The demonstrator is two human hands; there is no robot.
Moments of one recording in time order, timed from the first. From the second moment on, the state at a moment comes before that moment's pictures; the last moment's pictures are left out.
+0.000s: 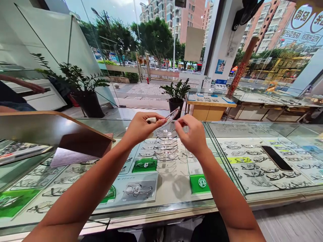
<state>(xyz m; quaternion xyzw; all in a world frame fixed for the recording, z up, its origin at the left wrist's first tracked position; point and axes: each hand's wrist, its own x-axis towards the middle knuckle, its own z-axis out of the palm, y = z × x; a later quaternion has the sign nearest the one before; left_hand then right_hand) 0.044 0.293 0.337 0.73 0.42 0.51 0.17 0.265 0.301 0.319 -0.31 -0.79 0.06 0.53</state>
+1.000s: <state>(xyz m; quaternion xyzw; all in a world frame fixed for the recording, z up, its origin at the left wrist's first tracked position) 0.215 0.384 0.246 0.83 0.54 -0.07 0.05 0.379 0.404 0.221 -0.60 -0.57 -0.01 0.57</state>
